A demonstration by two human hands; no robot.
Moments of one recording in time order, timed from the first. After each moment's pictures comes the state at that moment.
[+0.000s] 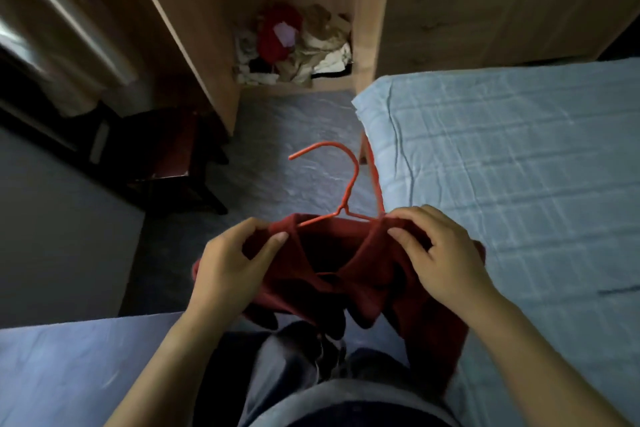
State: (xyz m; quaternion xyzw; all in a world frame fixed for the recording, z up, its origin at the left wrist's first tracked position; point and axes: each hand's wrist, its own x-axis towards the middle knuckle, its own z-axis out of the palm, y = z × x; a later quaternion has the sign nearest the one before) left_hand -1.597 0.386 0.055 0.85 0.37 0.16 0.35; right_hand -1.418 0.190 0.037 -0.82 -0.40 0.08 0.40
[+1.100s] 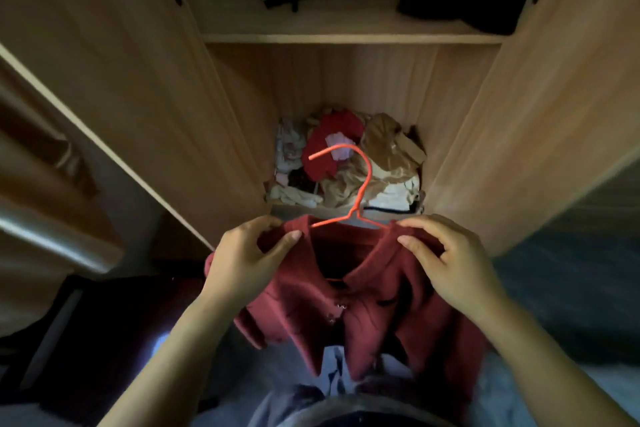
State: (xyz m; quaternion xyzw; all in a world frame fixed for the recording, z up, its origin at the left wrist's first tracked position) left_hand -1.080 0.990 0.067 0.83 0.42 0.20 0.31; right_hand -0.869 0.818 0.040 -0.76 -0.48 0.09 0.42
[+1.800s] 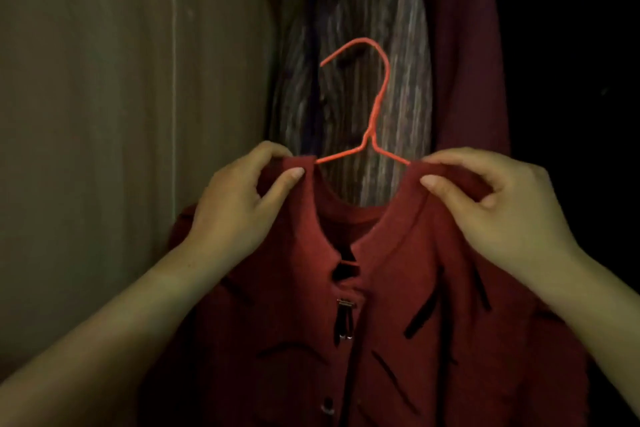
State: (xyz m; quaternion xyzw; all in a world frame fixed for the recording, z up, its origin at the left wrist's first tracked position) left_hand -0.833 1.422 0.428 0.79 0.14 0.59 0.07; right_hand -0.640 1.243 0.441 -0.57 -0.56 -0.36 0.47
